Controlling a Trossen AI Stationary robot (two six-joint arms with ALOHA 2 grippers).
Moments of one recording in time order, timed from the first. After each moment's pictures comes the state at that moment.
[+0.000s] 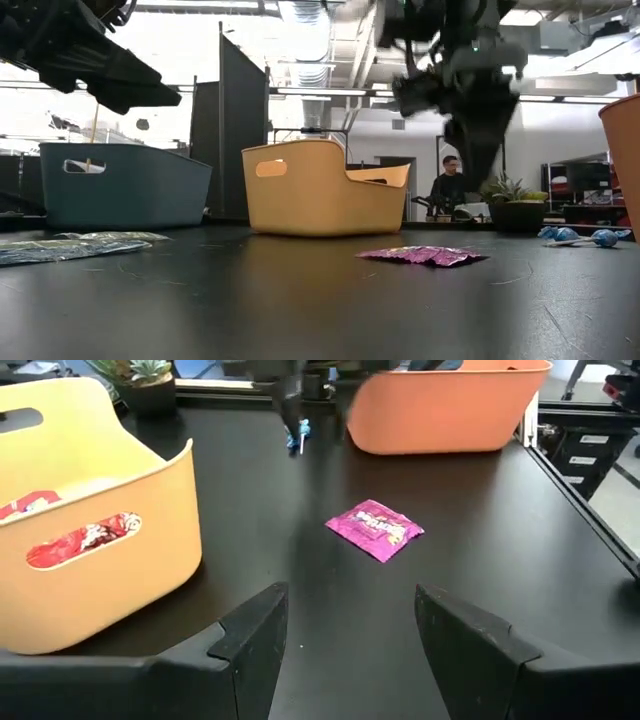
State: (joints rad) left arm -0.62 1.07 0.35 0.35 -0.69 -0.27; right arm 0.09 1.72 1.23 -0.97 -0.11 0.38
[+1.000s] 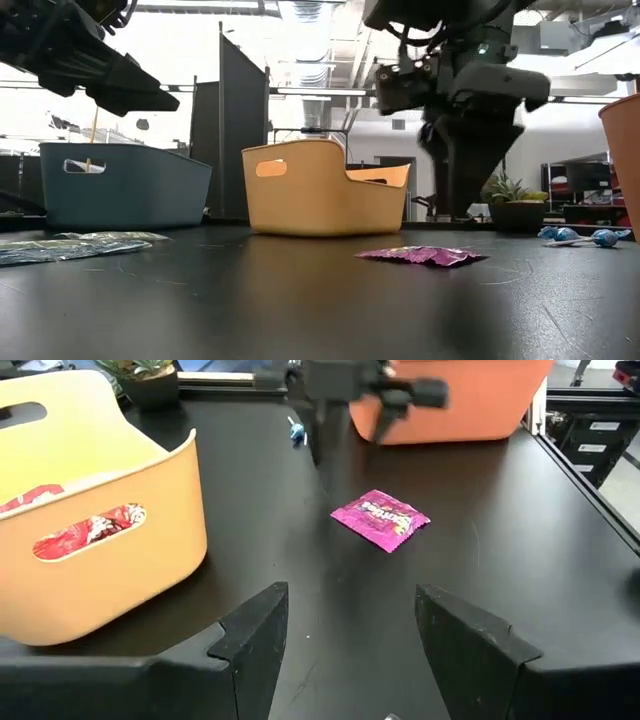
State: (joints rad) left arm -0.62 1.07 0.35 0.33 -0.70 -0.28; right arm 0.24 1.82 1.24 -0.80 0.09 0.36
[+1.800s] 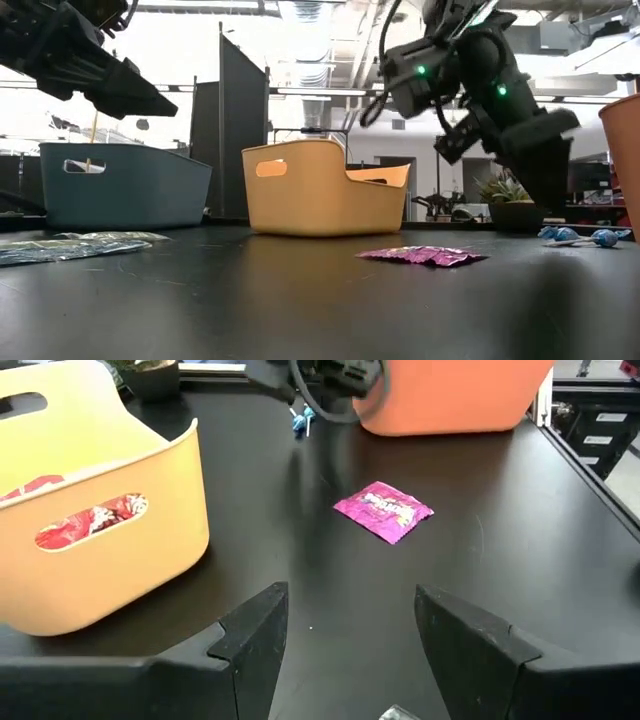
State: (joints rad) left arm -0.62 1.07 0.35 0.30 -0.70 -0.29; right arm 0.06 1.84 1.21 -1.33 0.02 0.44
